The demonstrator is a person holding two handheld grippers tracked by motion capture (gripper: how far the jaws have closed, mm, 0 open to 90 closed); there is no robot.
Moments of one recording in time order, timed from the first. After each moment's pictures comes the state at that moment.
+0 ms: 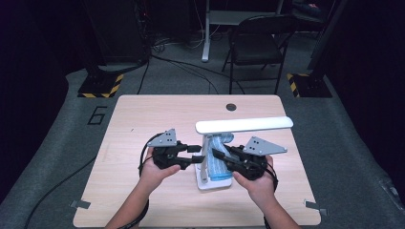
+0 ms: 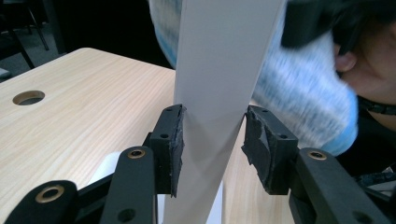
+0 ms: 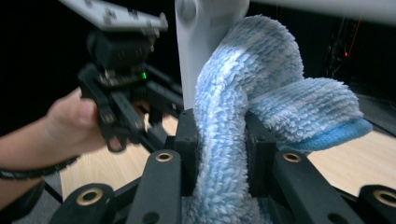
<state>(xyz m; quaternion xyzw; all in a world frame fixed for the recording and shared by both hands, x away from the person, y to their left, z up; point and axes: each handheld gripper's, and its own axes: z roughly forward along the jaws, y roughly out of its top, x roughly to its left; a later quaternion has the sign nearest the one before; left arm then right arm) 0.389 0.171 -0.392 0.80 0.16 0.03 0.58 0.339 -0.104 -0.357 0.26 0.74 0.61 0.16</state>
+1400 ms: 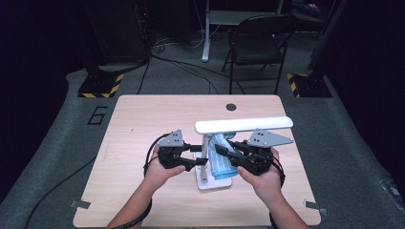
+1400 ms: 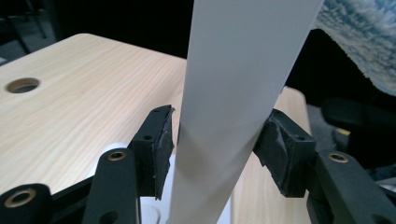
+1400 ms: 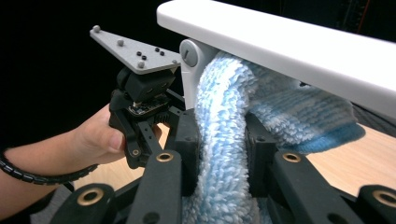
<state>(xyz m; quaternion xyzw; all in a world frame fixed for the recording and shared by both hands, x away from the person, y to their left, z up) 0.401 0.158 -0.407 0.81 0.16 0.03 0.56 0.339 -0.109 -0.328 0.26 0.75 0.59 0.15</state>
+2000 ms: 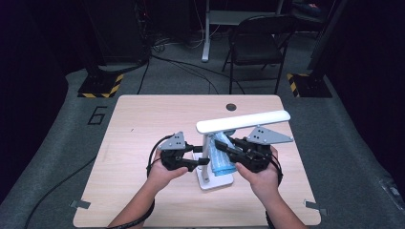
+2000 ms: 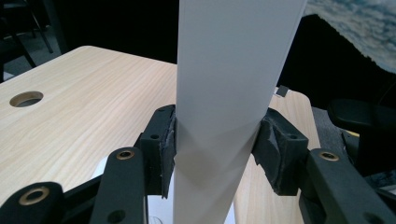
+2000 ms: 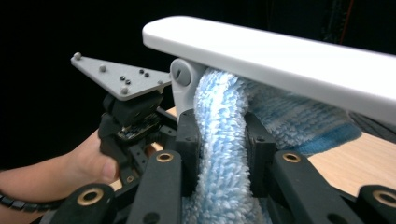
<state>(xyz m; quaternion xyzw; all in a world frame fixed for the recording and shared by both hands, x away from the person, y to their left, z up) 0.397 0.153 -0.411 0.81 0.14 0.05 0.57 0.342 -0.106 -0.325 0.28 0.74 0.60 0.16</state>
